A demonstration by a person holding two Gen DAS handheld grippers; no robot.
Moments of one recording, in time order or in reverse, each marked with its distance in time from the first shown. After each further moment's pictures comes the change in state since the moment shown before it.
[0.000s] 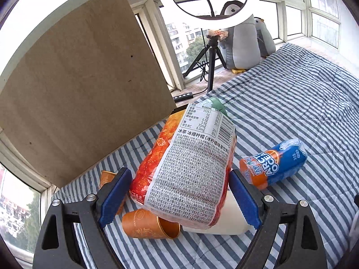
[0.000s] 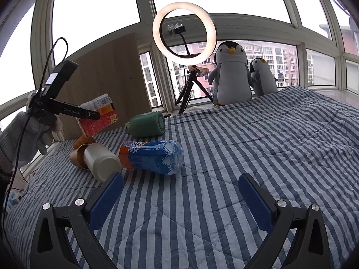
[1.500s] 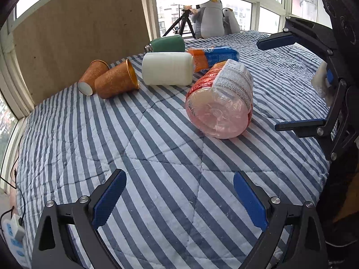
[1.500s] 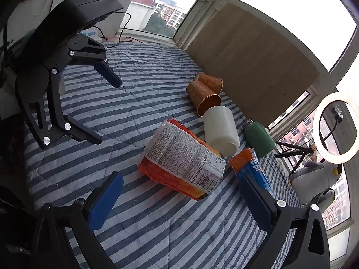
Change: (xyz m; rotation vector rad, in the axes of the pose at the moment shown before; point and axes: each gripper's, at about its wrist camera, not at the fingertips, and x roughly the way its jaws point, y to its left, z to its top) left arm -0.095 -0.037 -0.267 -0.142 0.005 -0.193; right arm -0.014 0.184 -0.051 -1.116 0.215 0.312
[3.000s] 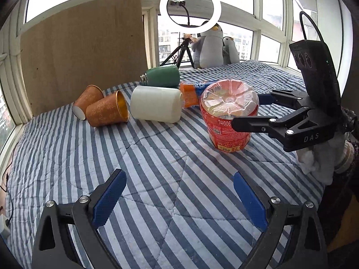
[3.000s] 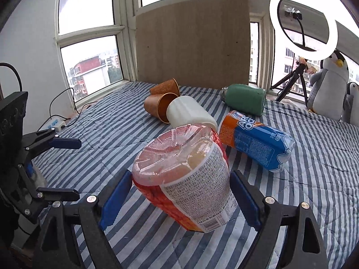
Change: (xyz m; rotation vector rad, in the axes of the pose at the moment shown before) left arm -0.004 -0.042 0.031 -0.055 -0.203 0.003; right arm 0.034 -0.079 -0.059 0.689 -0.173 0.135
